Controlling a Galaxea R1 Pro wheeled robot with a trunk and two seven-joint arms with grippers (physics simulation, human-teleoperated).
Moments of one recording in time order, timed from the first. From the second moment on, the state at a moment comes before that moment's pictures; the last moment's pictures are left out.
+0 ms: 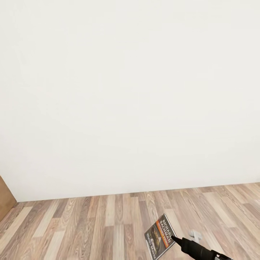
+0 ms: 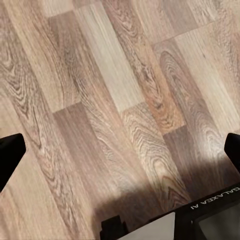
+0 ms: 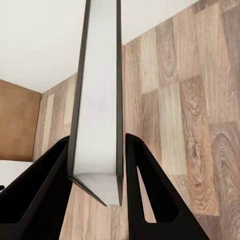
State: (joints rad) left arm -0.41 0.07 -0.21 -0.02 -0.01 -0.20 -0.28; right arm -0.55 -0.22 -0.37 0.03 -0.03 -0.03 0.90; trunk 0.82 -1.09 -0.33
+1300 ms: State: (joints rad) left arm -0.41 0.07 -0.21 -0.02 -0.01 -0.20 -0.28; right arm -0.55 -0.22 -0.37 0.03 -0.03 -0.03 0.90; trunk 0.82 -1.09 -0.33
